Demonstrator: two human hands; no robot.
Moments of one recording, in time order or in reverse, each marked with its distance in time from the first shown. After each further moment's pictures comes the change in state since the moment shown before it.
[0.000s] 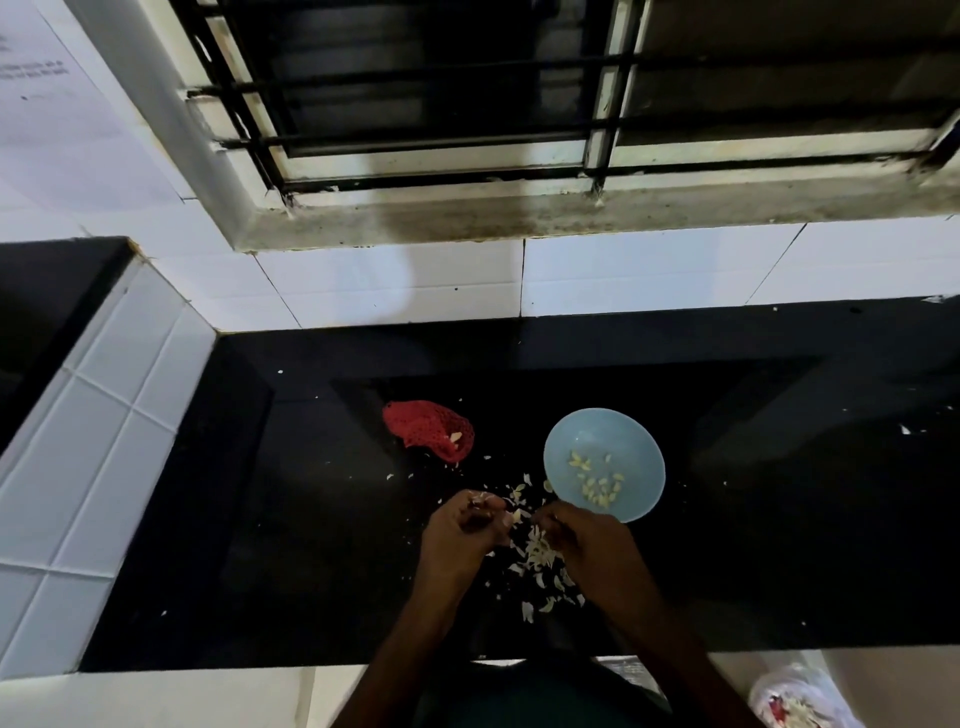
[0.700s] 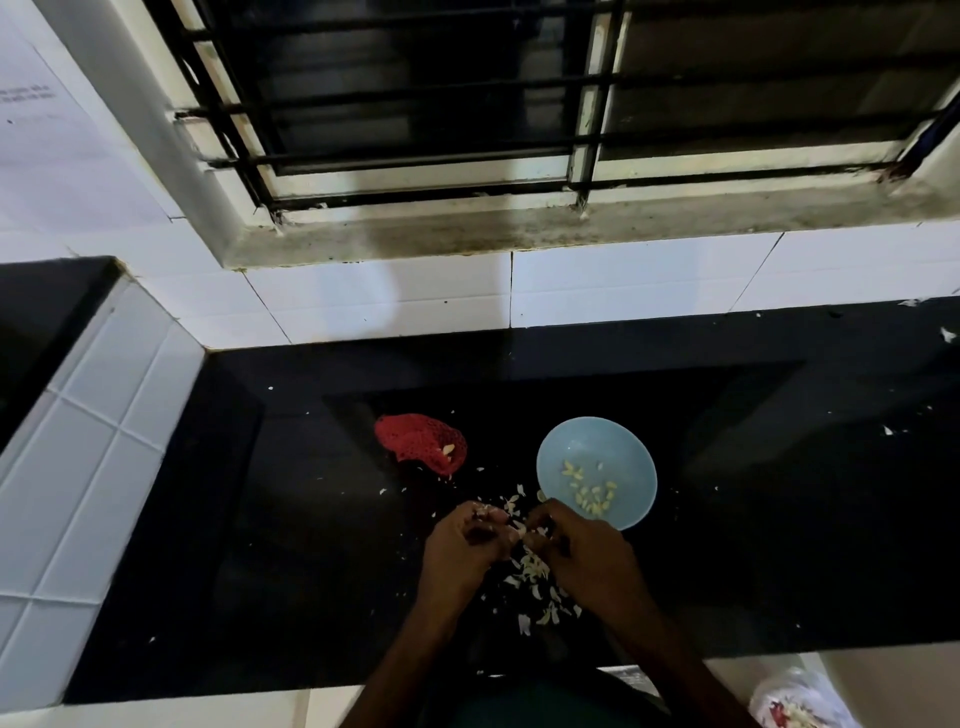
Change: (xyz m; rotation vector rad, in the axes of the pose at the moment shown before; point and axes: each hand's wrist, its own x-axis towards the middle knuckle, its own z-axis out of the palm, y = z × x) left_hand 0.007 -0.007 0.005 0.104 -0.039 0.062; right_hand 0.003 0.000 0.000 -0.119 -0.023 0.097
